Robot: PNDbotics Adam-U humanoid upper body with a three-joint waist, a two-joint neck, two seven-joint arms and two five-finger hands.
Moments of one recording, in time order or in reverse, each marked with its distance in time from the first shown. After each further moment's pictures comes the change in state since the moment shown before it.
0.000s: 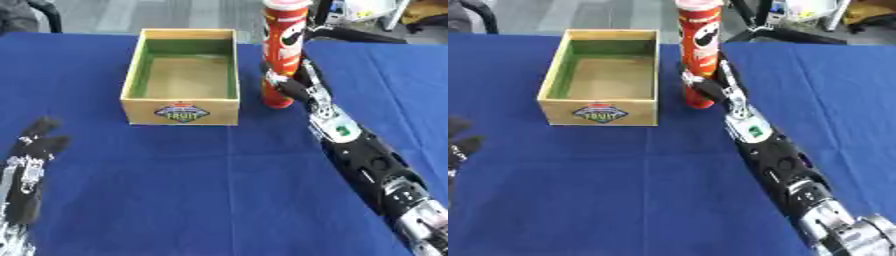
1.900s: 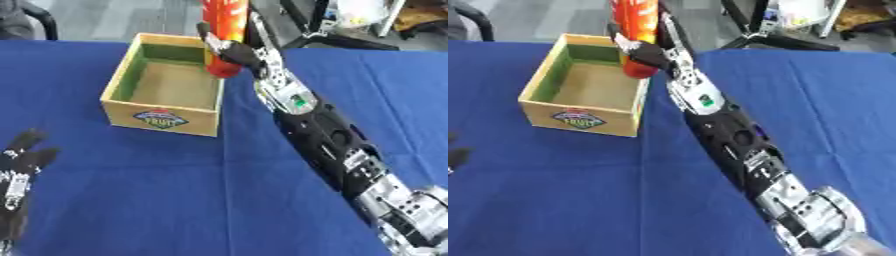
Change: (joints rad) left arm 0.000 -0.002 -0.010 0.000 0.000 0.001 -0.007; right arm -0.164 0.091 0.076 -0.175 -0.102 -0.001 0.017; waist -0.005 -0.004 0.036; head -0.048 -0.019
